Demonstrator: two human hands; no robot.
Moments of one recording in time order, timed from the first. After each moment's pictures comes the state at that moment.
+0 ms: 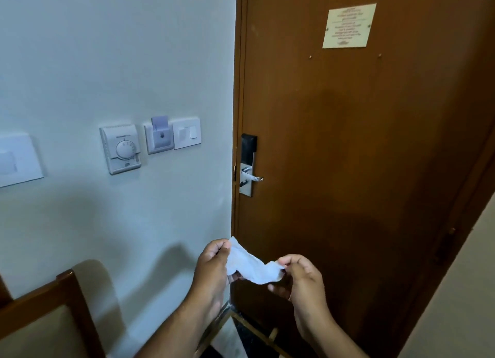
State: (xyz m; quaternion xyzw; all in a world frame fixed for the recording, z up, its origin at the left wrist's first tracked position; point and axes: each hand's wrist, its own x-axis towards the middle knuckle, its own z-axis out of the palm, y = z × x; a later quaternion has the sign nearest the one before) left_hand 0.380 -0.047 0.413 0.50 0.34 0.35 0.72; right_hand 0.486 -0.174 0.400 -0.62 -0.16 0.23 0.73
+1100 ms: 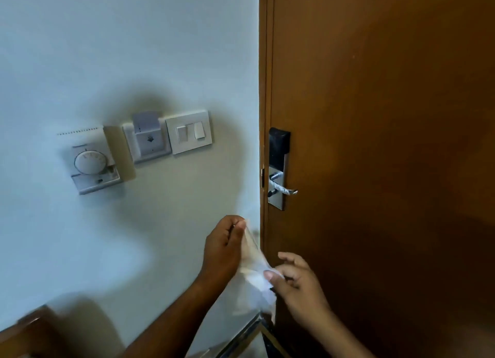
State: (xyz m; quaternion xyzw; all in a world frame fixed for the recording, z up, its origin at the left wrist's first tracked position) left_hand 0.536 0.114 0.403 0.72 0.35 0.47 0.36; right_hand 0.658 -0.005 0.361 -0.70 -0.47 0.22 0.49
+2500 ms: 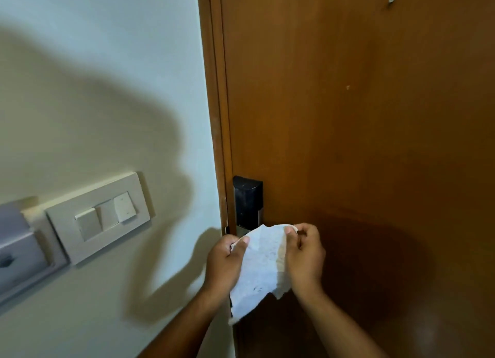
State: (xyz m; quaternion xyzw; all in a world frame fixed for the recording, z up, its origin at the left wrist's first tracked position) left_hand 0.707 0.323 0.399 0.76 0.29 0.34 0.47; right_hand 0.800 0.202 0.415 -0.74 -0.16 -0.08 0.64
